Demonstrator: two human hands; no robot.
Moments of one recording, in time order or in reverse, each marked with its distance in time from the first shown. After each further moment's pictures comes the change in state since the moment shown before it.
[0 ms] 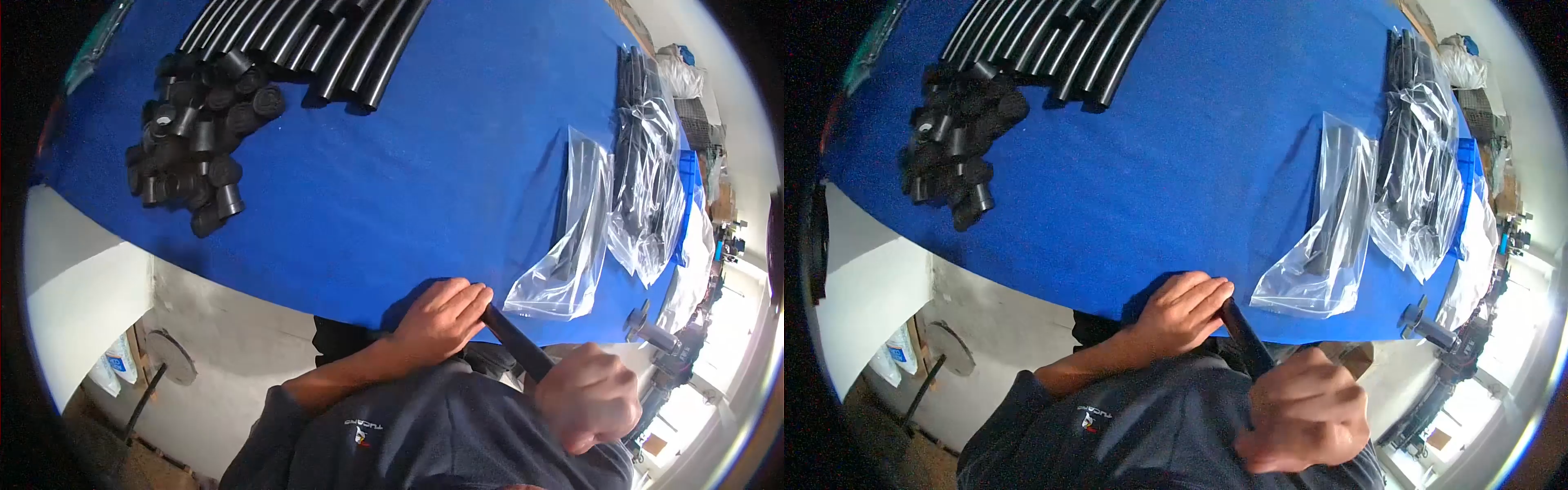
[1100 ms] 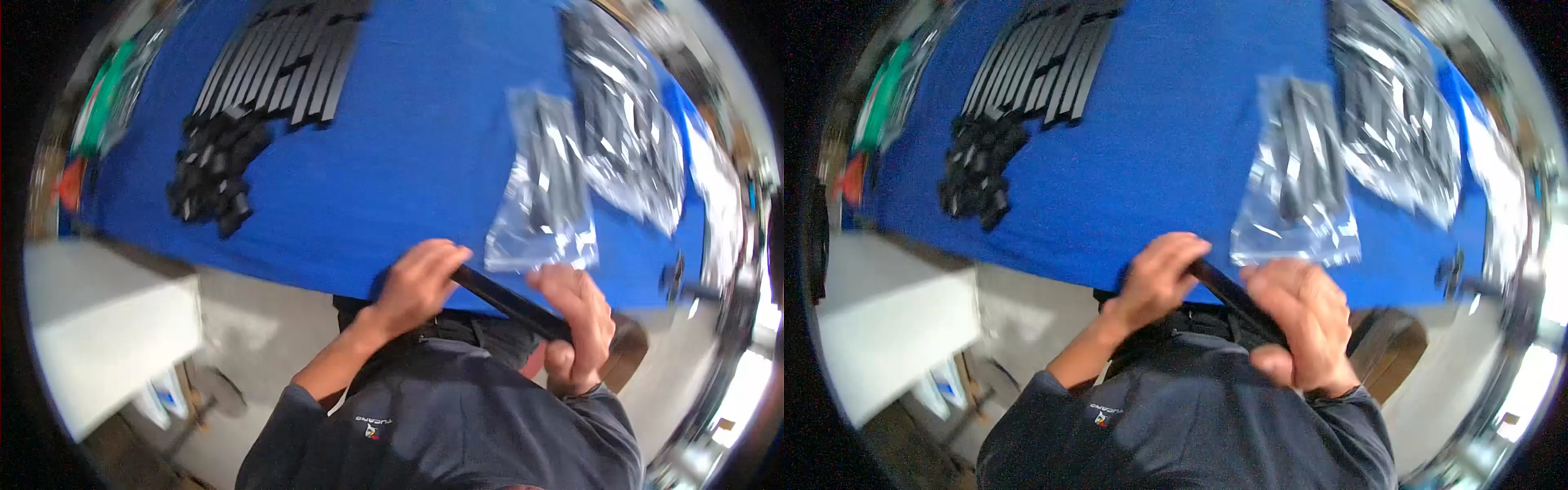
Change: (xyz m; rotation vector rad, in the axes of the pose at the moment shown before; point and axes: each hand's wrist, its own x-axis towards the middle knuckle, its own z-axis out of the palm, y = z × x) left_hand 0.002 0.008 0.001 0.103 0.008 0.088; right_hand -0.095 -0.040 -0.021 -0.796 0.126 0.116
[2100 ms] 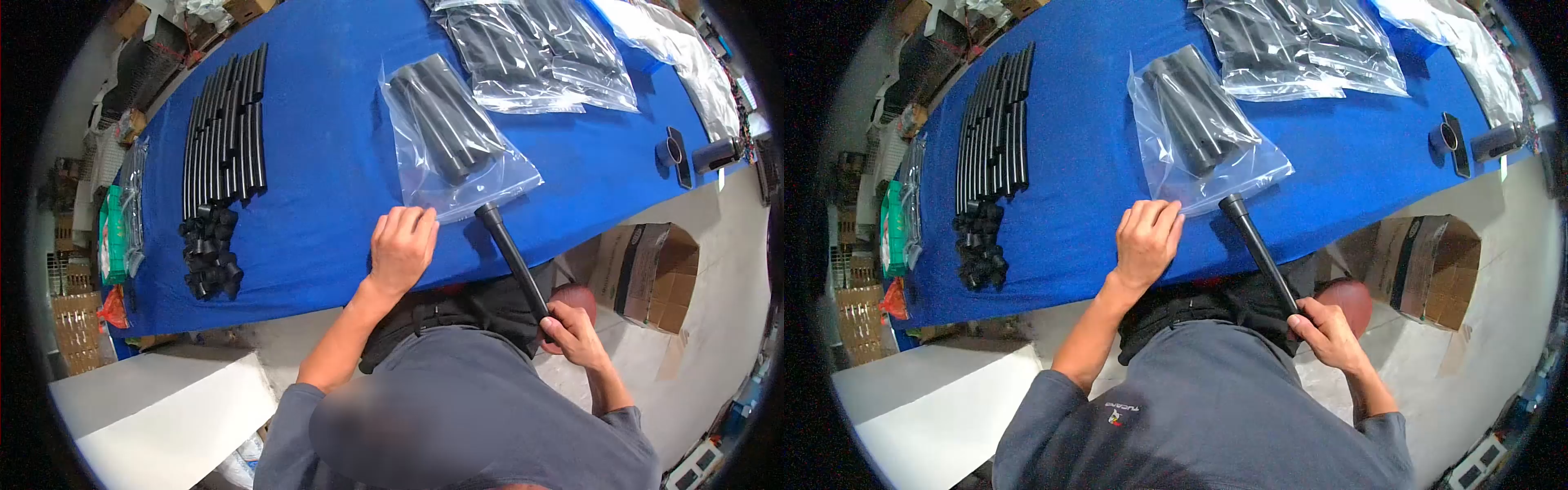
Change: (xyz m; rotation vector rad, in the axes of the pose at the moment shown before) left_hand 0.051 0.032 0.056 0.484 -0.109 0.318; right_hand -0.248 -0.022 -0.030 0.531 -0.044 1.155
